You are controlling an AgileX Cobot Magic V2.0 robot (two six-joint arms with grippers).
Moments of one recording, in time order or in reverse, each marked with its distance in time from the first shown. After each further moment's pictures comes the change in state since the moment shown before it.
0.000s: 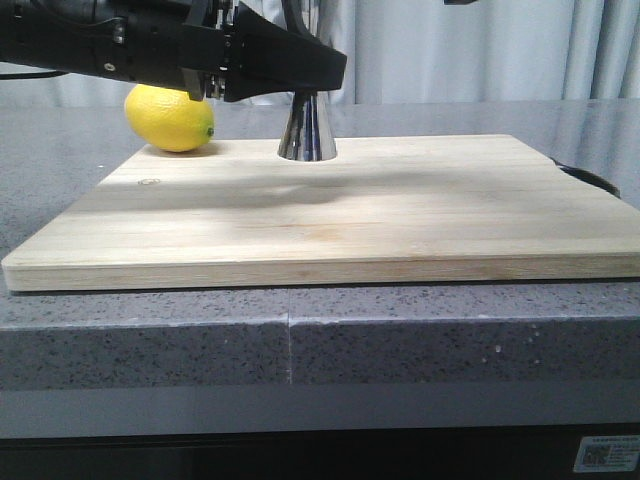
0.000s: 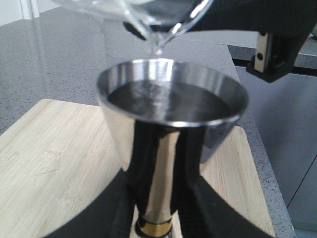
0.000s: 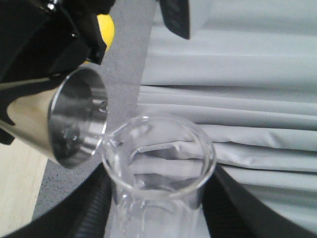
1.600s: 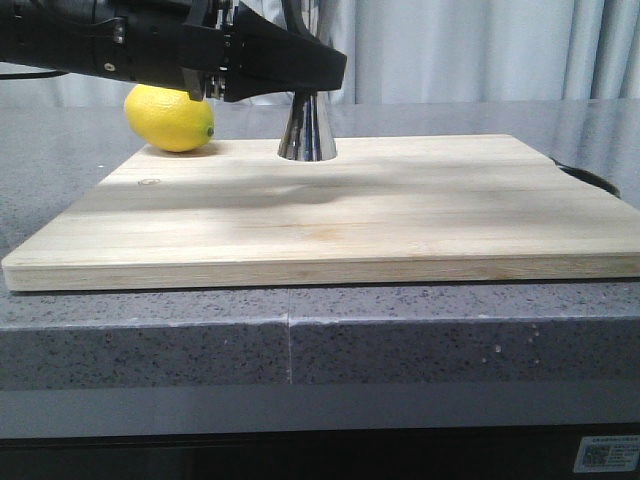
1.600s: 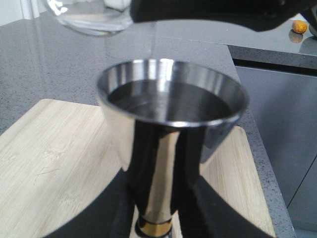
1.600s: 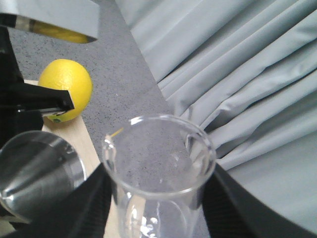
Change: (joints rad) left arm 0.000 0.000 0.000 0.000 0.000 0.000; right arm 0.000 0.000 0.000 0.723 0.029 0.000
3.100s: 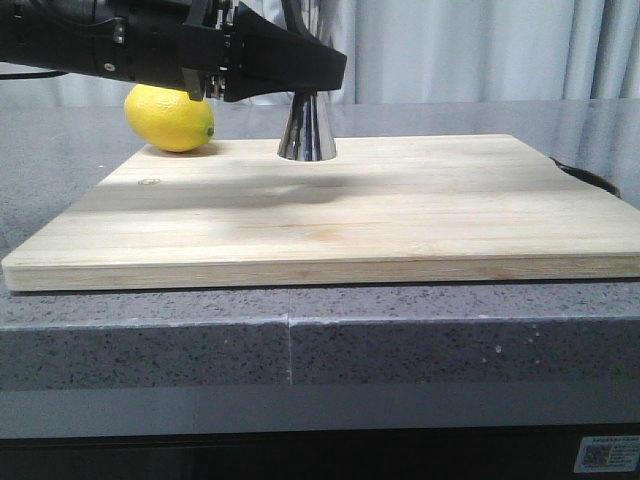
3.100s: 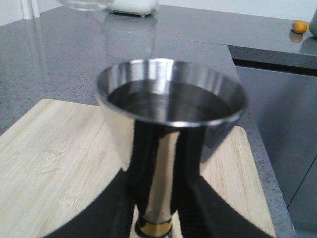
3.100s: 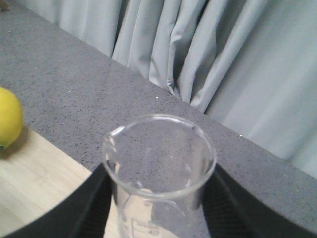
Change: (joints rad) left arm 0.000 0.000 0.000 0.000 0.000 0.000; right arm -0.181 0.002 0.000 0.529 0.008 0.000
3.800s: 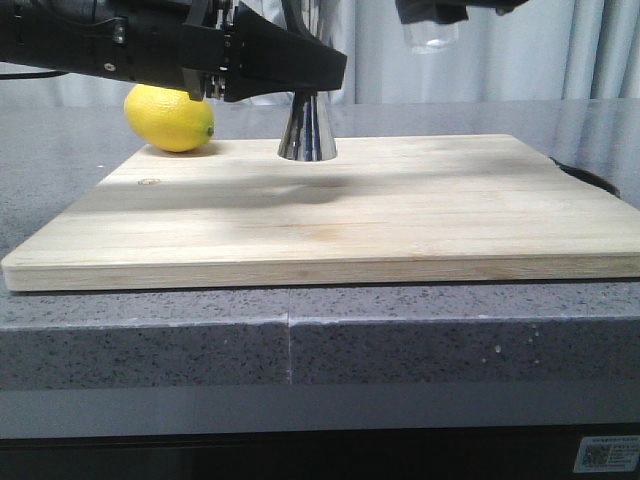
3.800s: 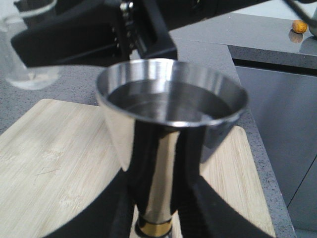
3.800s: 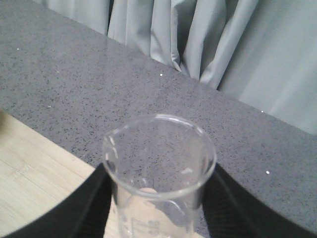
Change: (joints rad) left arm 0.000 0.000 0.000 0.000 0.000 0.000; right arm -0.047 0.218 -0.002 0.049 -0.177 0.000
